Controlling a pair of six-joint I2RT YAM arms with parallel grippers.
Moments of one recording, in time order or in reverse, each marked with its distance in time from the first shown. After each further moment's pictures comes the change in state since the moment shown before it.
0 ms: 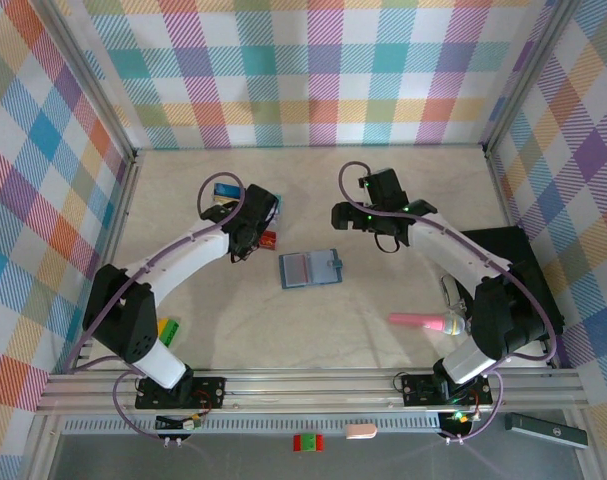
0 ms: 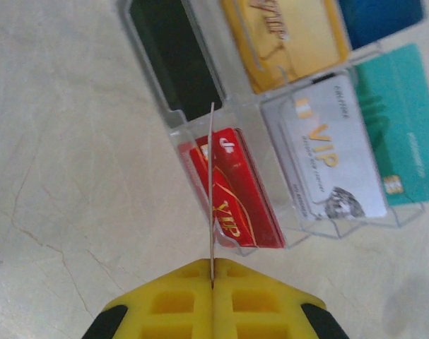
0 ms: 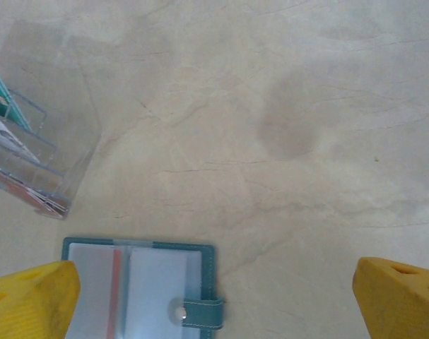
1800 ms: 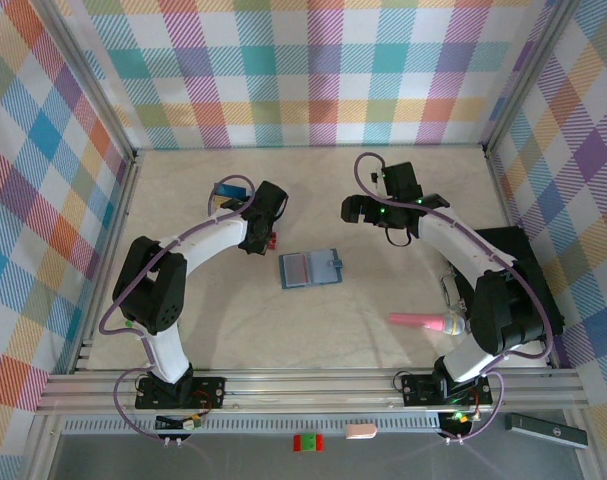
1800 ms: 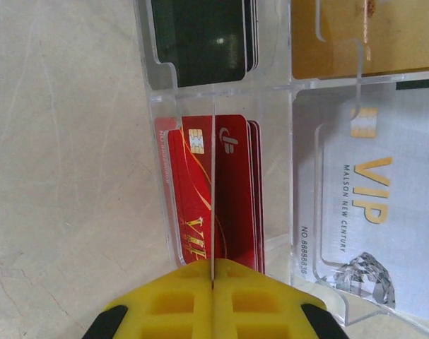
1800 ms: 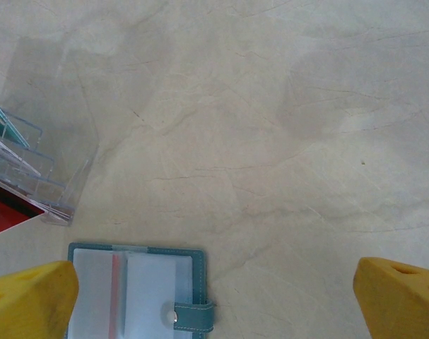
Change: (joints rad) left arm 0.034 0.214 0.084 0.089 0.080 -0.266; right arm -0.112 0.019 0.017 -0.010 -0.136 -0.005
